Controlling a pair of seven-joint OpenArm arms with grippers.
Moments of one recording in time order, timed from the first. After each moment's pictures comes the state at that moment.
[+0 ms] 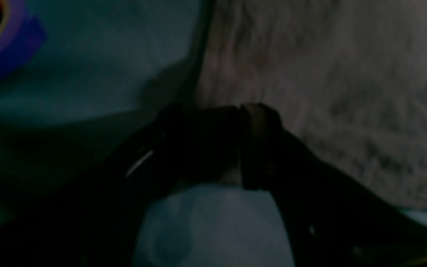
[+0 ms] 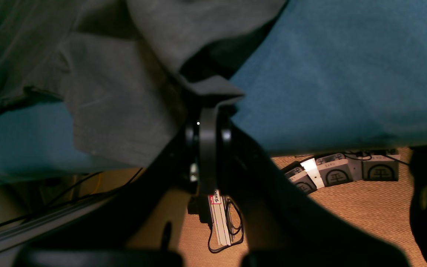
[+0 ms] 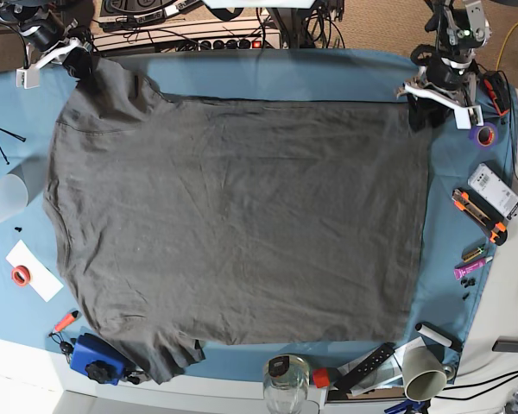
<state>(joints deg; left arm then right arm) 32.0 -3.9 -21.2 101.3 -32.1 -12.9 26.0 -35.9 14.2 49.3 91.8 53.3 38.0 -56.5</state>
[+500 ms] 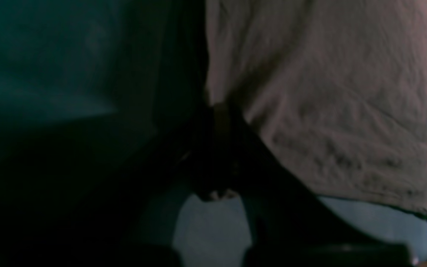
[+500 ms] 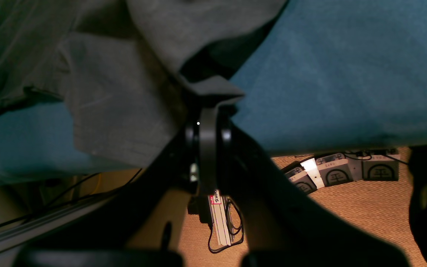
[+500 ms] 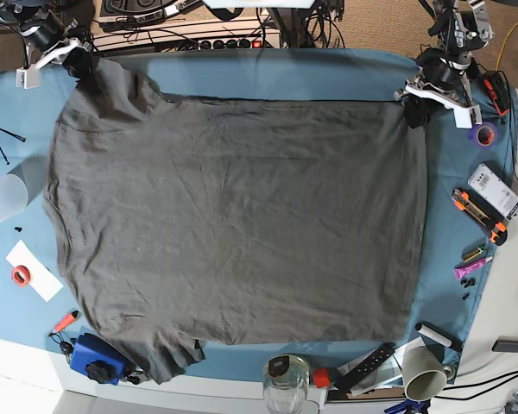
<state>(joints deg) 32.1 -4.2 -21.6 99.9 -42.4 -13.7 32.9 -35.9 14.2 49.3 91.8 53.3 38.0 -56.6</state>
